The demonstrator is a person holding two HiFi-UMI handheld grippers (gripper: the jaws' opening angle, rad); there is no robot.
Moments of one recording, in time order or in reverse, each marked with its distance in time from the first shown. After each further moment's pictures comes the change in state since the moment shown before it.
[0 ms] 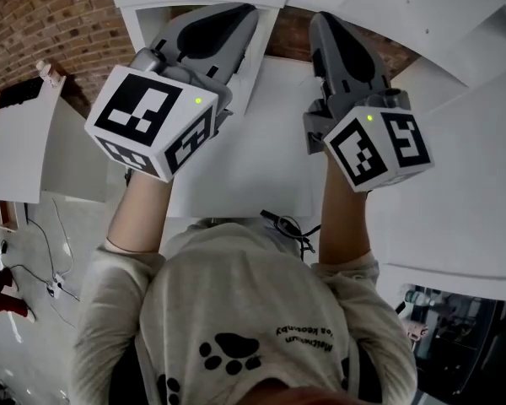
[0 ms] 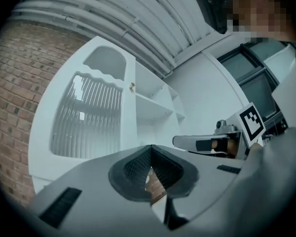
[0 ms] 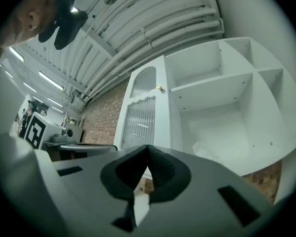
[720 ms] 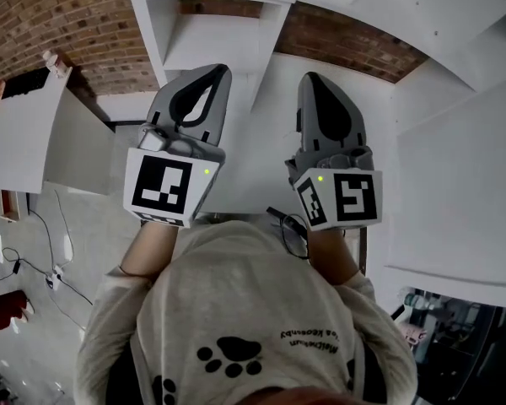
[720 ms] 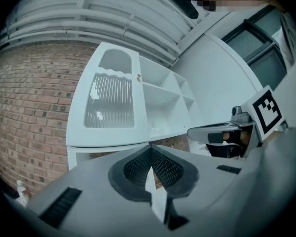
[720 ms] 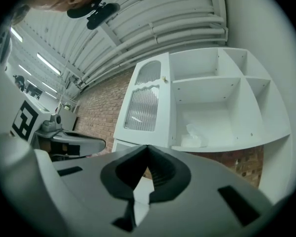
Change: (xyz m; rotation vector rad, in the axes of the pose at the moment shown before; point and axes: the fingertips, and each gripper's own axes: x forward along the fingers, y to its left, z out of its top) left arm -0.070 -0.012 -0.072 0.061 0.111 0.214; right arm -0.053 0.032 -0.072 -0.104 0.076 -0.110
